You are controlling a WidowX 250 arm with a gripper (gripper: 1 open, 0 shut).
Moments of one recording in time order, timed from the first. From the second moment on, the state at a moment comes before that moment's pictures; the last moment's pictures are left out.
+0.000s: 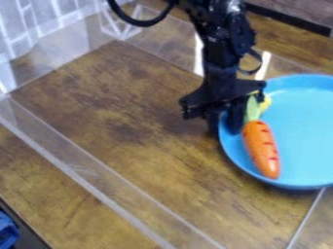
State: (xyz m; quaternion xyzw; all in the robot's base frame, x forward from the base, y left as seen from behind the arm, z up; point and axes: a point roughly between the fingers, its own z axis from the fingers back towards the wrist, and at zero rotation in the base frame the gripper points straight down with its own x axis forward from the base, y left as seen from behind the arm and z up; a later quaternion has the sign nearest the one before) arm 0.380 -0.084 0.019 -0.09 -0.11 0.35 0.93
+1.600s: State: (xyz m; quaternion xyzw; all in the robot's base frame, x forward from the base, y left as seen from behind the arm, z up) arm 0.353 -0.060 0.038 -0.05 -0.07 0.41 0.91
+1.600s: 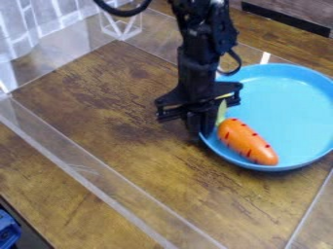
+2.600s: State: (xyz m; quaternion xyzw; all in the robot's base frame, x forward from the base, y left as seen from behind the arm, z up) arm 0.339 -0.044 0.137 -0.14 -0.05 0.33 0.93
